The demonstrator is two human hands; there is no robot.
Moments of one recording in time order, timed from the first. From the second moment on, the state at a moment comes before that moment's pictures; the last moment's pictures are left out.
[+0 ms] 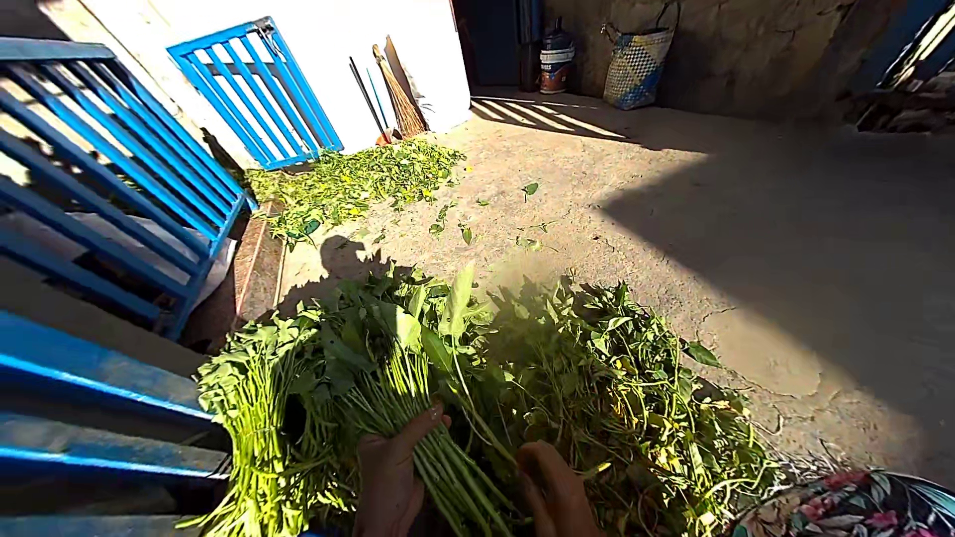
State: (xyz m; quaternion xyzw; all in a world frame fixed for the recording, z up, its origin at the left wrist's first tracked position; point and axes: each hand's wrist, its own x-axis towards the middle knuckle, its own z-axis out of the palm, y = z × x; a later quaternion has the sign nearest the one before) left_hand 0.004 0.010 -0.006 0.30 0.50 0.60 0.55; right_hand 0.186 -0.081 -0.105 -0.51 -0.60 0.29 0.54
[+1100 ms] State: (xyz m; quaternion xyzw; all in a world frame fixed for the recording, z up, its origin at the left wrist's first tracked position) left_hand 0.001 -0.017 0.007 0.50 0.31 0.55 0.59; right_hand 0.171 -0.055 -0.067 -0.26 -0.20 0.76 0.56
